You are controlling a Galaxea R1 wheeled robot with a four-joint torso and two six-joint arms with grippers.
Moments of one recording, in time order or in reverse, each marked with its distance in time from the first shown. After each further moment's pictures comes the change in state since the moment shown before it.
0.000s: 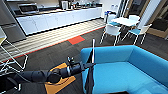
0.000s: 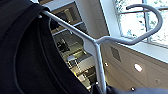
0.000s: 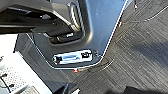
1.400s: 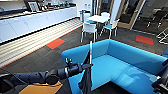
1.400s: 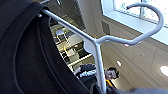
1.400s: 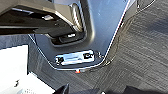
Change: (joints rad) left arm 0.019 -0.034 0.006 0.026 -0.005 0.000; right arm 0.000 0.008 0.000 0.000 0.002 0.000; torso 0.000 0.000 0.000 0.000
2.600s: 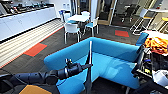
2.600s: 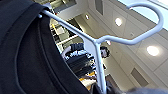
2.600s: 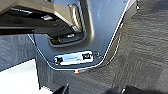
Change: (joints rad) left arm 0.001 -0.001 0.000 0.001 0.001 0.000; right arm 0.004 0.003 -0.007 -0.004 -0.002 0.000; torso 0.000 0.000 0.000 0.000
